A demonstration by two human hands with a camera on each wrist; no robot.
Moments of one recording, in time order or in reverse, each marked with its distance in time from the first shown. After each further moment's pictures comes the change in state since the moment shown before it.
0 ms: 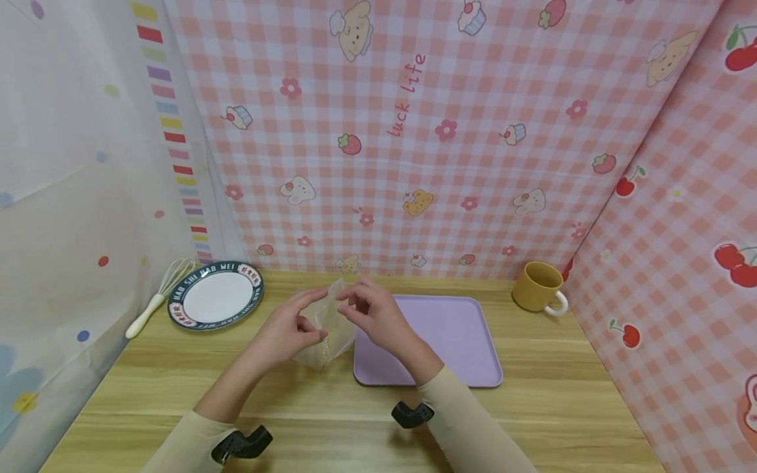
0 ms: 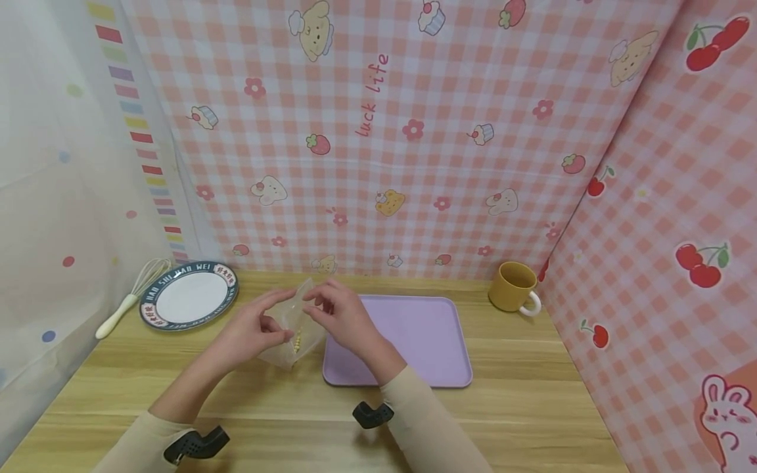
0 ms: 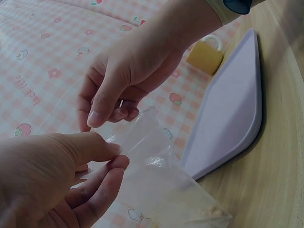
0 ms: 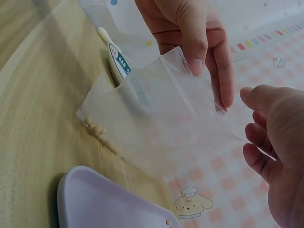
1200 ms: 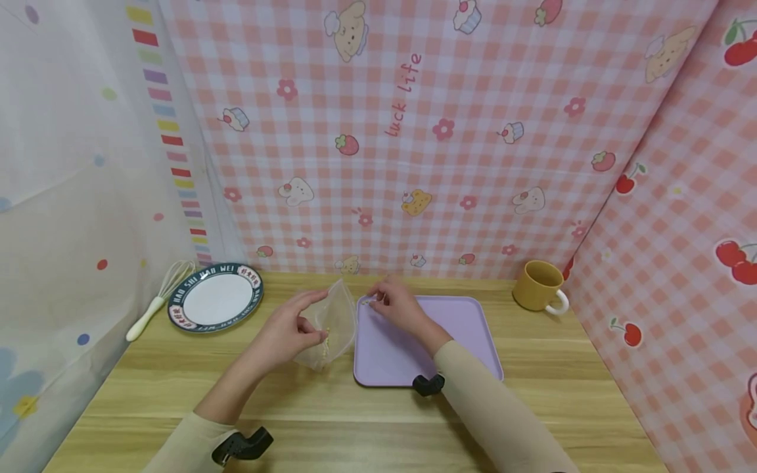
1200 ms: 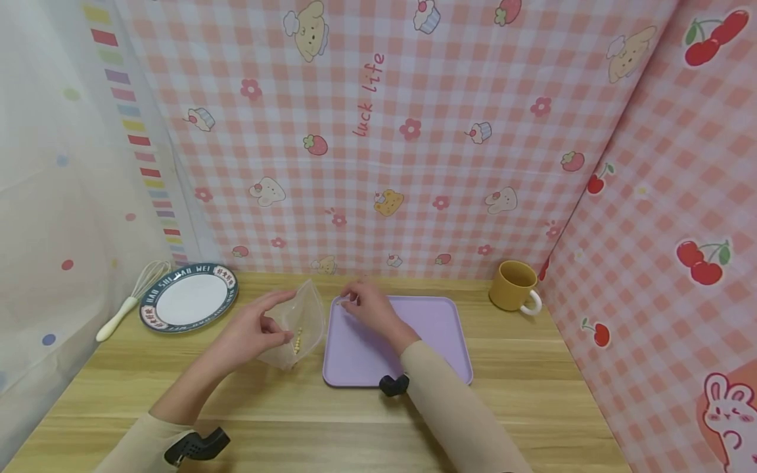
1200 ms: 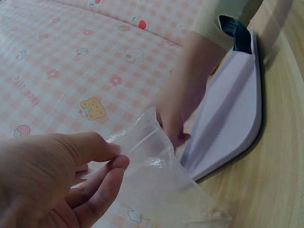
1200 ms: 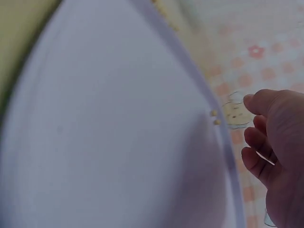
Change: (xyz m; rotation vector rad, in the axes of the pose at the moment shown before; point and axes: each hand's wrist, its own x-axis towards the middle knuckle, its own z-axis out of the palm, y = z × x) left_hand 0.002 0.001 0.005 0.040 0.006 -0.023; right_hand 0.001 0.106 -0.017 -0.185 -0.117 0.223
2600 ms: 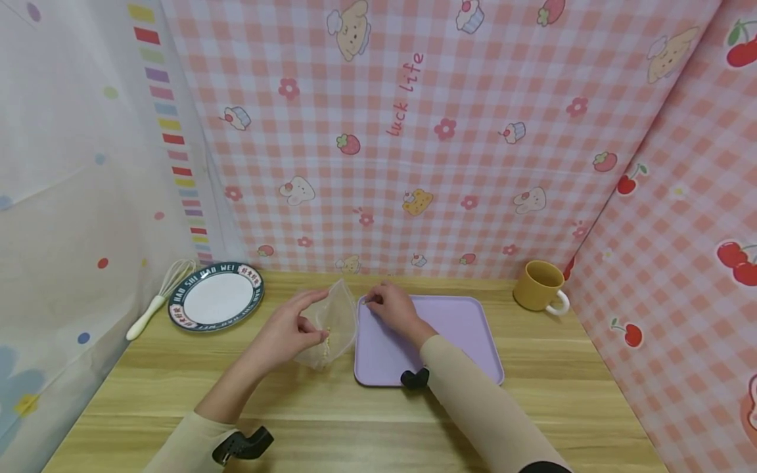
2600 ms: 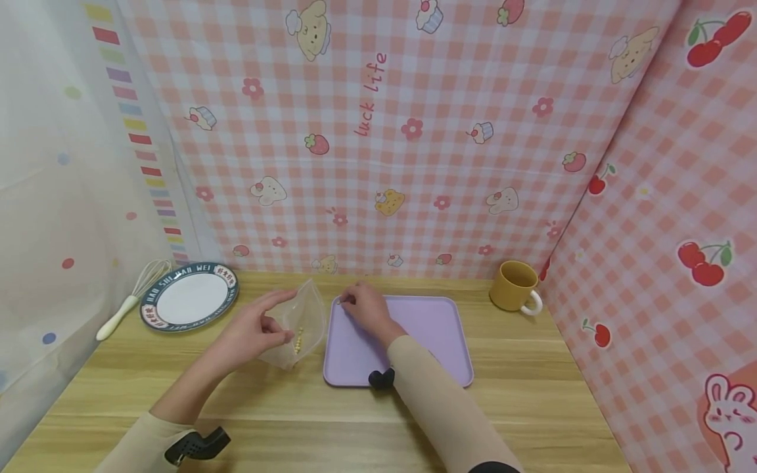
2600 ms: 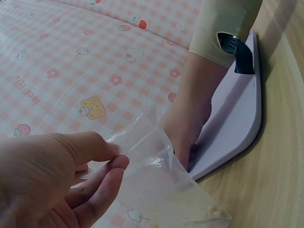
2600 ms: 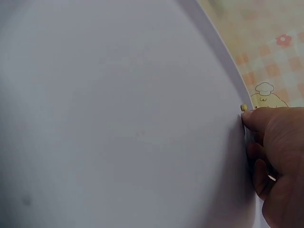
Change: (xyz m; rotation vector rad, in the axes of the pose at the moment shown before) left_hand 0.000 0.000 0.000 -0.010 0.000 -0.012; right_hand 0.009 0.006 0.022 -0.139 -0.012 0.144
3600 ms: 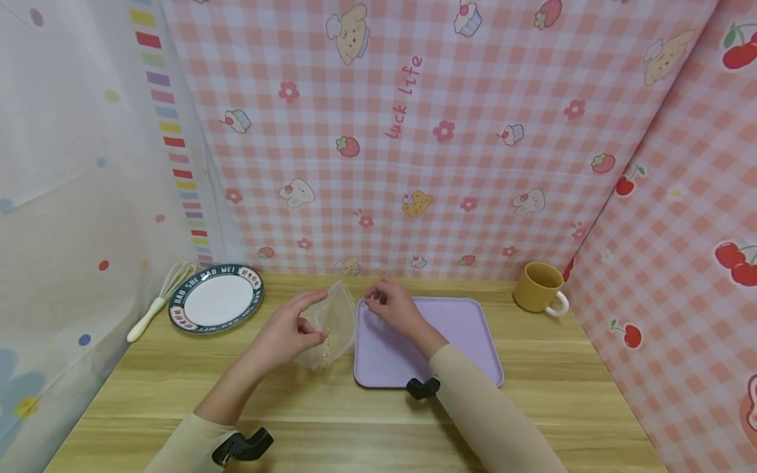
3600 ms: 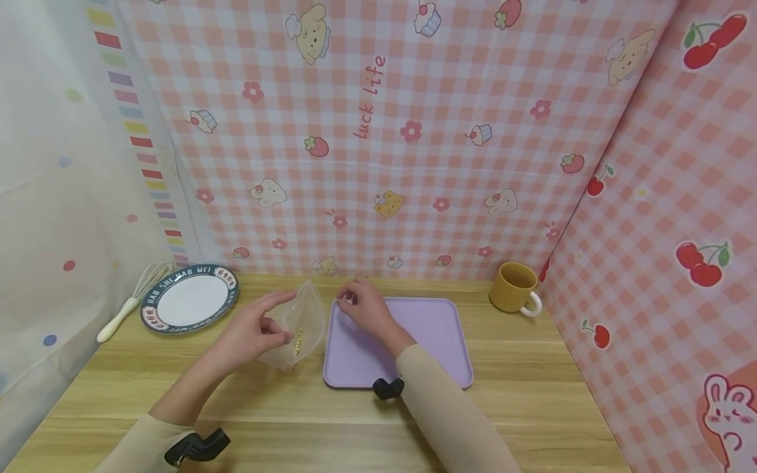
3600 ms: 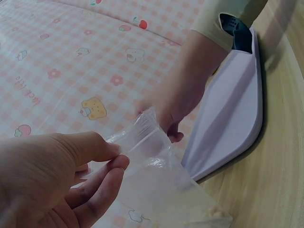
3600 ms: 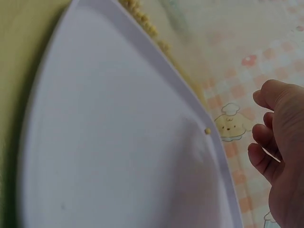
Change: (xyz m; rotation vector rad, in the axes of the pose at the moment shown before) left_hand 0.000 -0.001 0.000 0.007 0.007 0.016; right_hand -0.011 -0.015 -0.020 0.264 0.082 -0.118
